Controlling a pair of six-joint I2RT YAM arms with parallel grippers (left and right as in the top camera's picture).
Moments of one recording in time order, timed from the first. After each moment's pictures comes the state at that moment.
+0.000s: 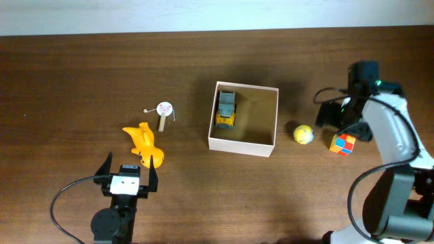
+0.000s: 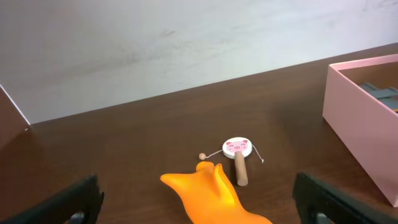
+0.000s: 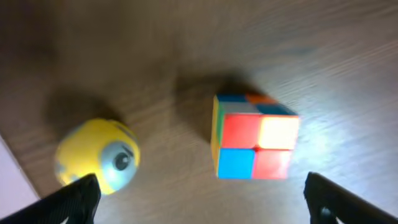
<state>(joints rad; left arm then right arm) -0.04 0.01 0.01 -0.08 -0.01 0.20 -0.17 1.74 1.30 -1.01 0.05 0.23</state>
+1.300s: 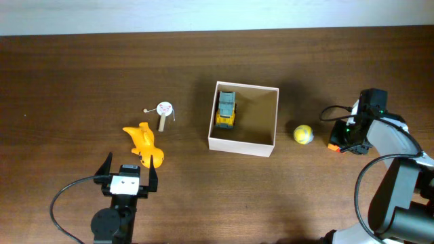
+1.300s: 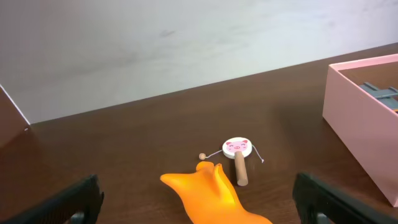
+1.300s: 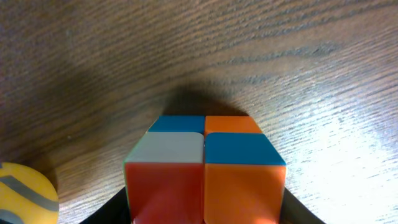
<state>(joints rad) -0.04 0.01 0.01 -0.08 -0.01 0.20 -0.31 1.74 1.02 -0.65 -0.03 0.14</state>
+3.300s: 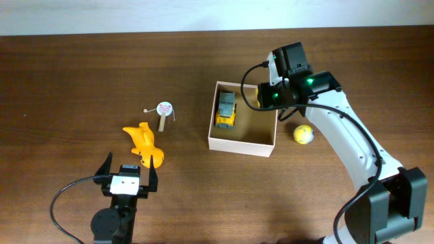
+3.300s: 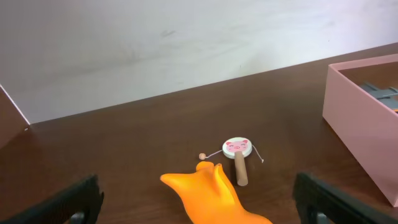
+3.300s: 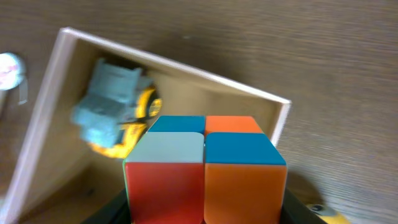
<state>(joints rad) -0.04 0.01 0.01 -0.08 -0.01 0.20 0.29 1.74 1.48 -0.82 -0.04 0.16</state>
